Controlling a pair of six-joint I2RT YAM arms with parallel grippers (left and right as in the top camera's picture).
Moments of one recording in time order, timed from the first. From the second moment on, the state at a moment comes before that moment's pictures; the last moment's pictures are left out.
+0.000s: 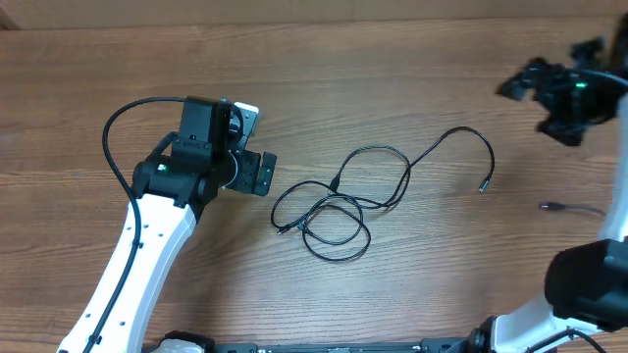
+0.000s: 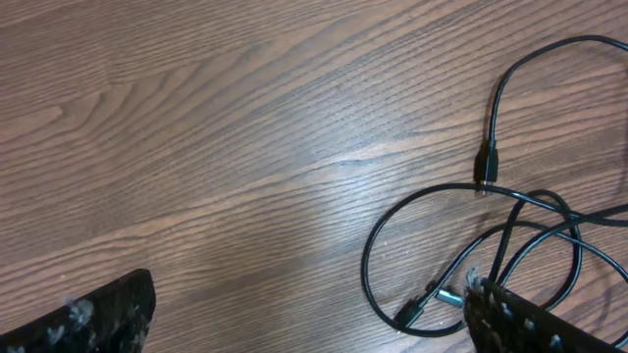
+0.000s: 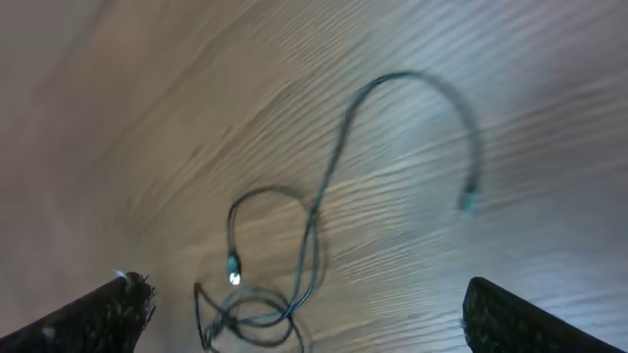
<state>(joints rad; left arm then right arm) -0.24 1.36 1.16 -0.82 0.05 0.05 -0.28 1.80 1.91 -1.41 -0.42 0.26</state>
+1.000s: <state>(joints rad) -0.24 1.36 1.16 -0.82 0.05 0.05 0.45 1.80 1.40 -1.10 -0.41 -0.43</state>
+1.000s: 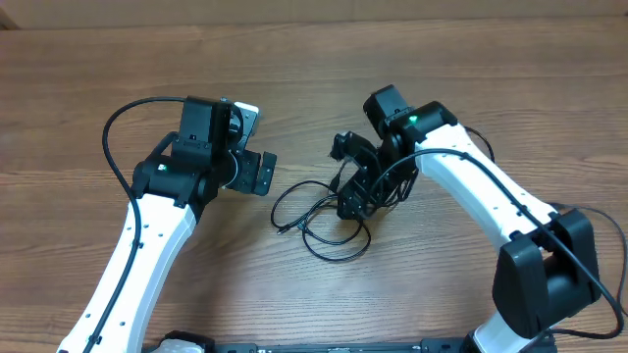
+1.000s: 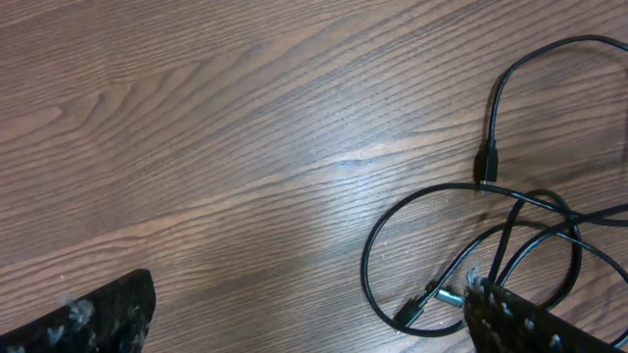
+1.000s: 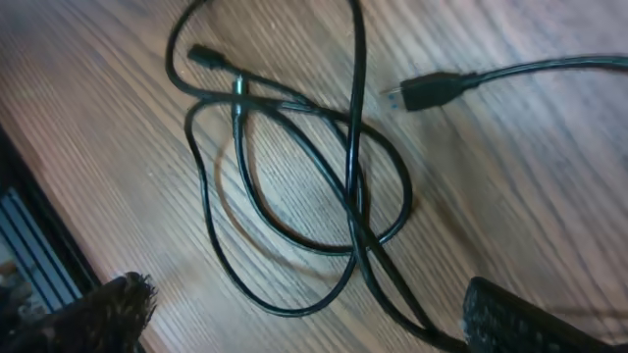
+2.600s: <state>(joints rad) -0.24 1.36 1.16 -0.82 0.05 0.05 0.45 1.80 1.20 -0.78 -0.48 -0.48</state>
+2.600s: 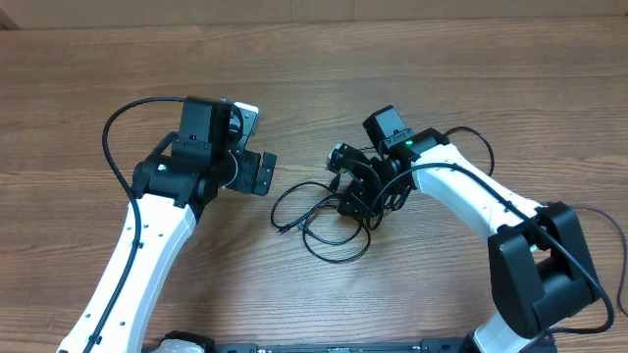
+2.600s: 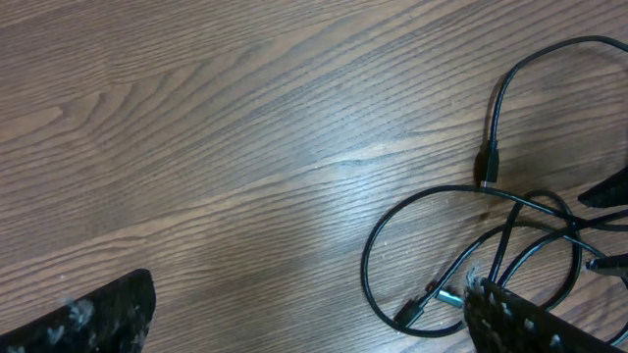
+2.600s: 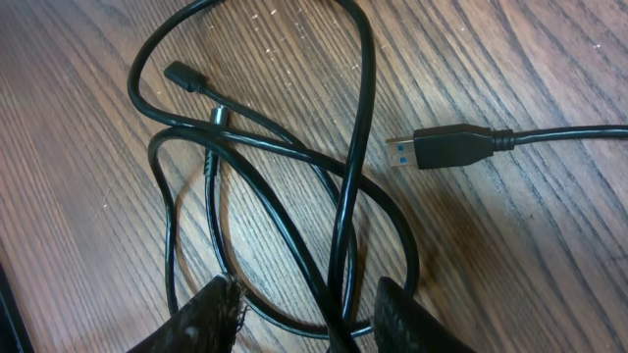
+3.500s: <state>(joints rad) -0.24 1.36 1.16 -0.82 0.05 0.05 0.45 1.80 1.21 -0.81 -0.44 -0.46</state>
